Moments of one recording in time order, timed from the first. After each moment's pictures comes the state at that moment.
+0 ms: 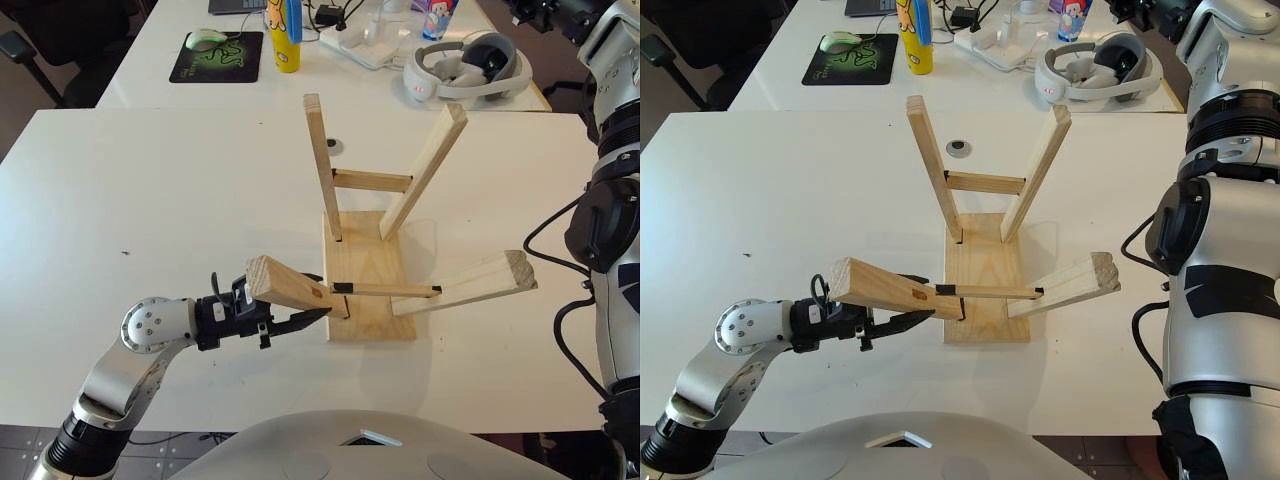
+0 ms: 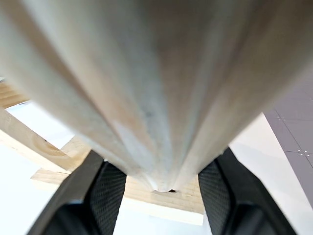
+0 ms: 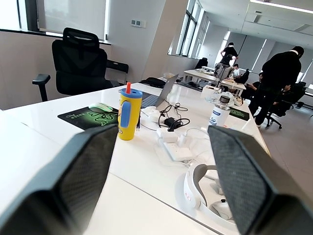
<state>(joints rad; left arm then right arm) 0.15 0.63 -0.21 -0.56 -0.41 0.18 -0.91 -1.36 -0.61 -0.15 1.19 0.09 0.07 0.74</state>
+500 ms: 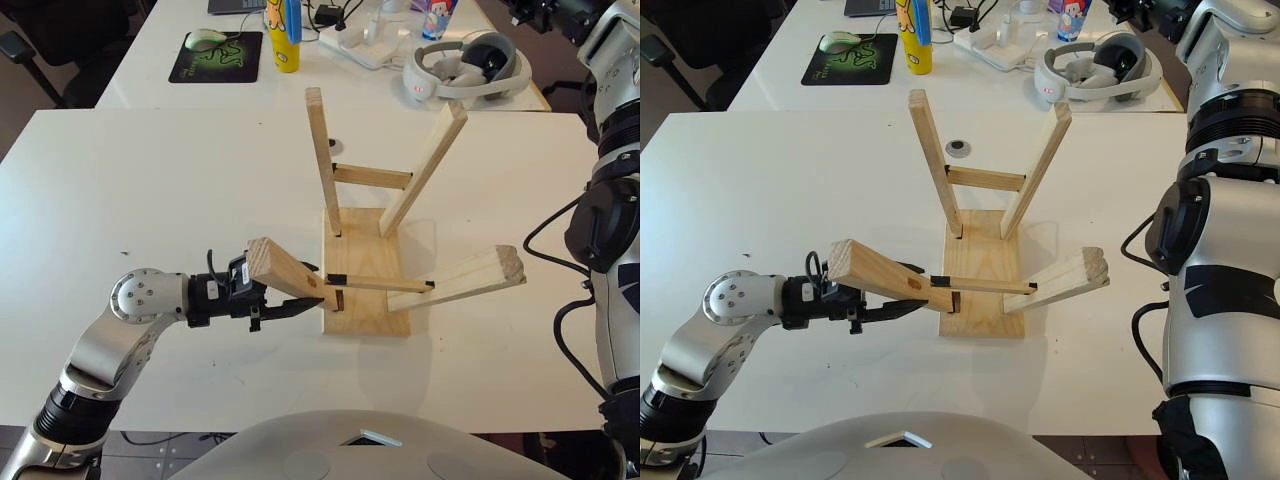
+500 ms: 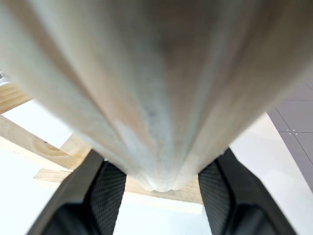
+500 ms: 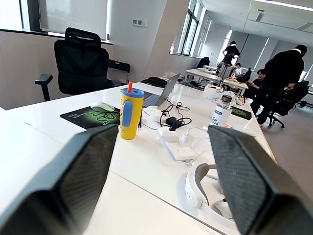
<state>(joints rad) 0.03 0.70 -0.18 -0.52 -0.47 0.27 -1.00 -1.36 -0.61 -0.15 1.19 0.10 0.08 0.74</state>
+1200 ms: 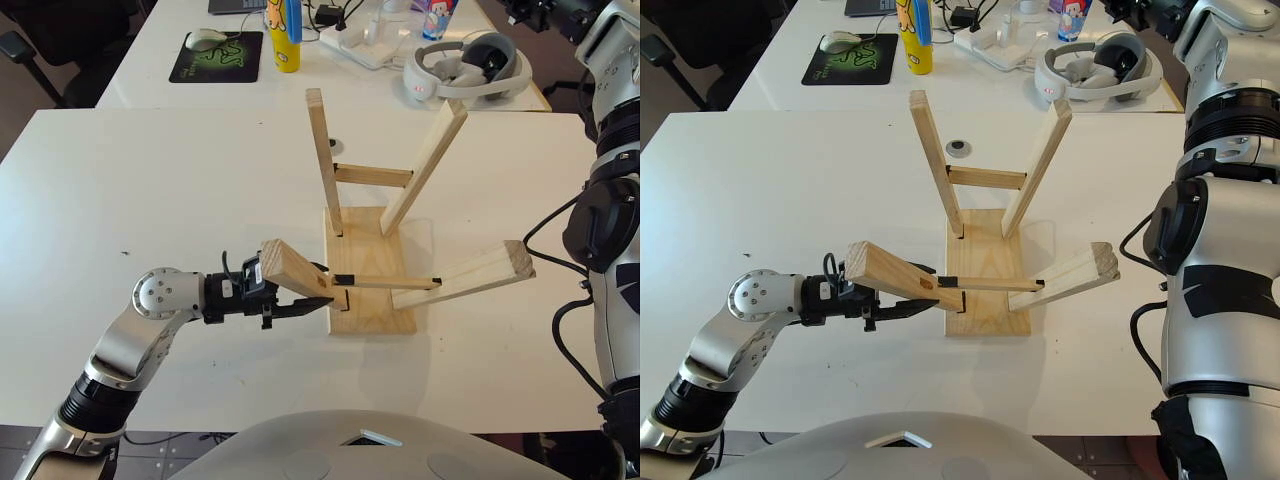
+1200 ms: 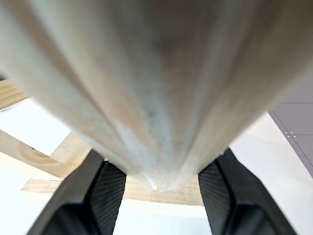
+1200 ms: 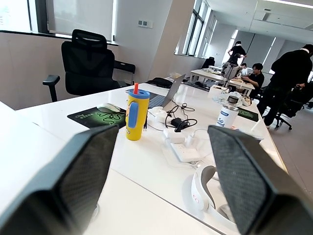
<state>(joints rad) -0.01 0.64 -0.26 -0.42 -0.42 0.18 -1.01 -1.36 -0.60 -0.15 1.16 0.11 0.10 0.79</state>
